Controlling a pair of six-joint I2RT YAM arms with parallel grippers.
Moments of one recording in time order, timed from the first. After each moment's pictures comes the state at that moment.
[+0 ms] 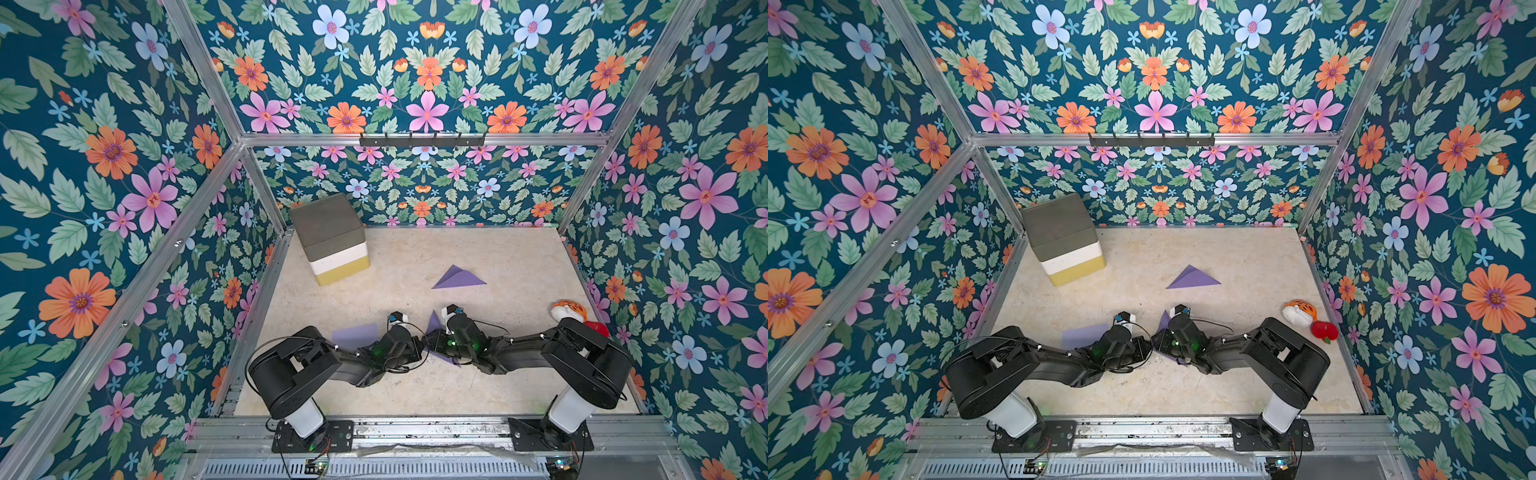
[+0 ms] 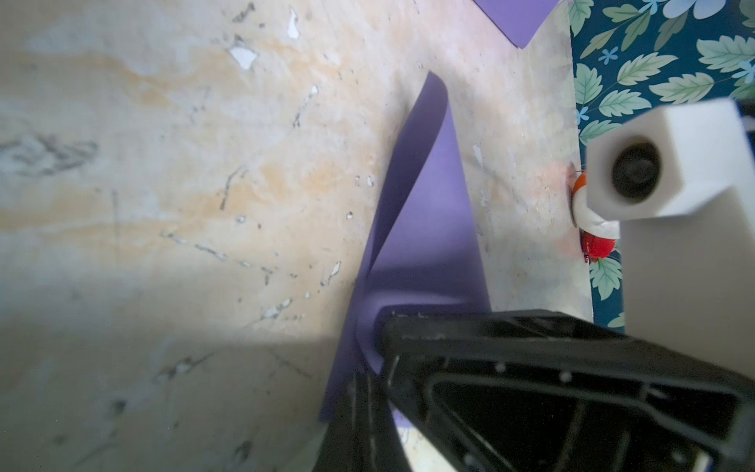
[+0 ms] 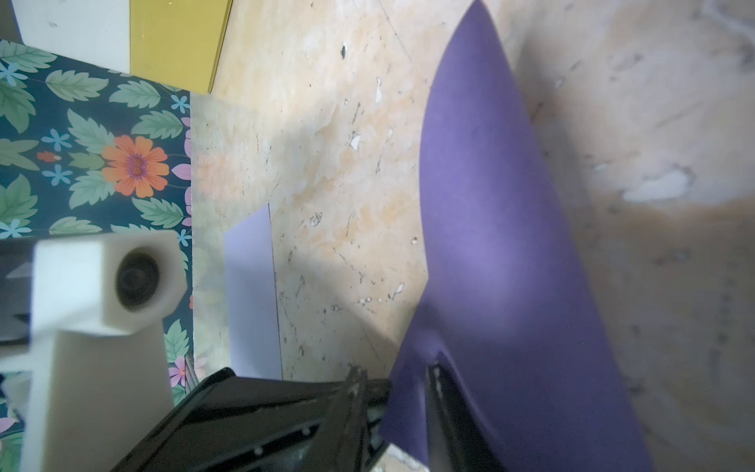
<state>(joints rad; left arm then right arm) -0.93 1.63 0.42 0.53 0.02 -1.02 0.88 1.69 0.55 0.44 -0.15 1.06</state>
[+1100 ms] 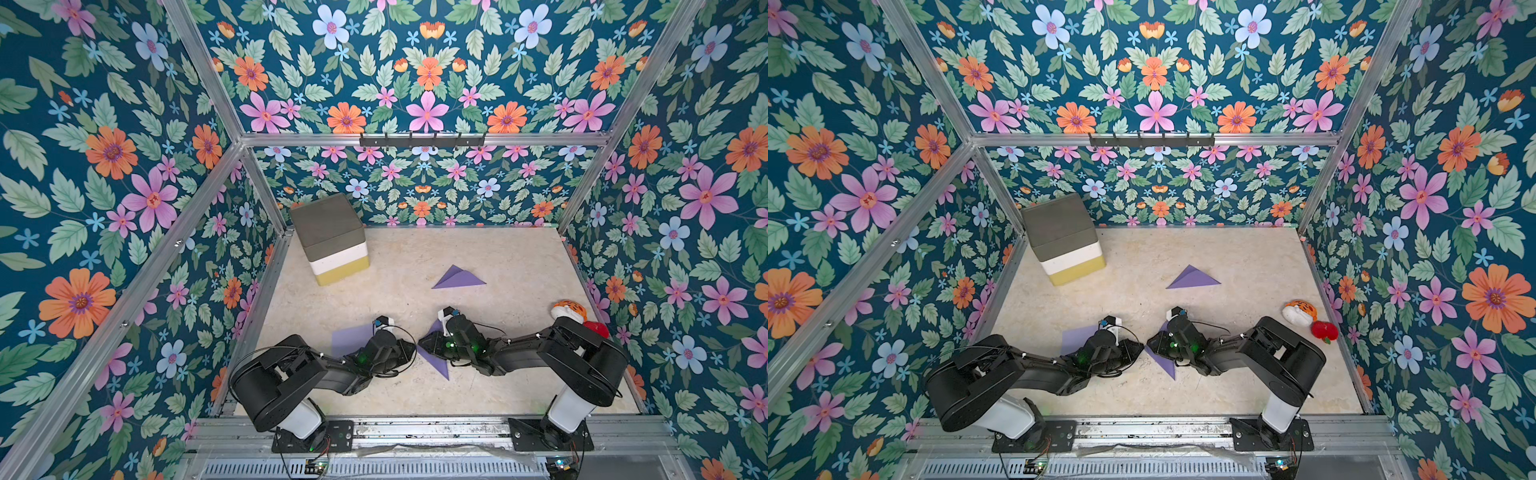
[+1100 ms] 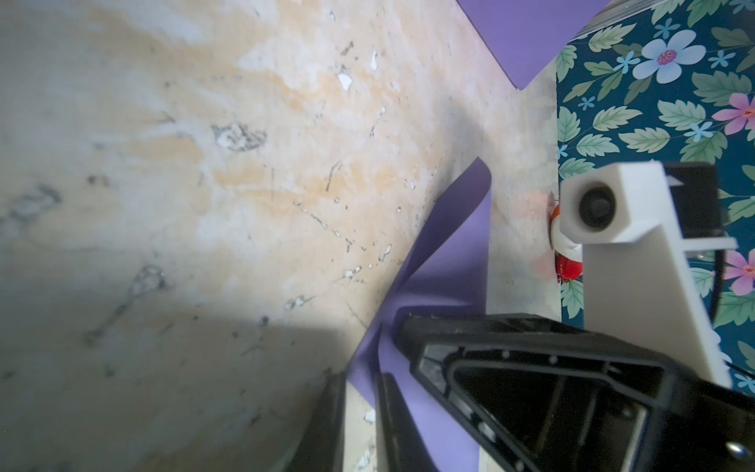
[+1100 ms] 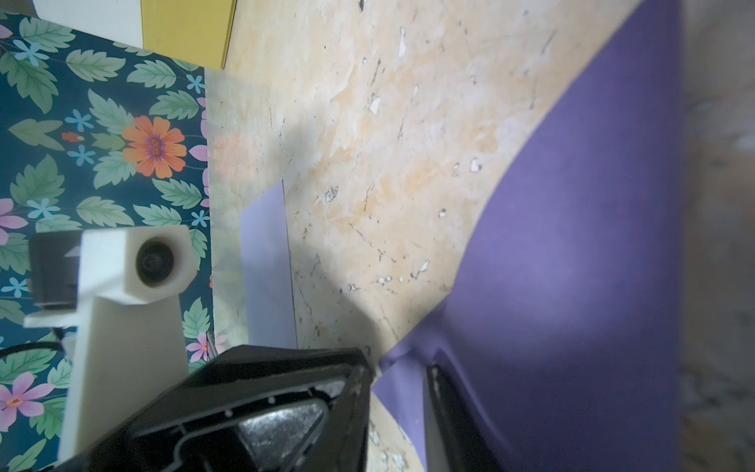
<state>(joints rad) -0.87 1.52 0.29 0.63 0.04 -1.09 0.89 1.71 0.54 0.48 -0.19 1.07</state>
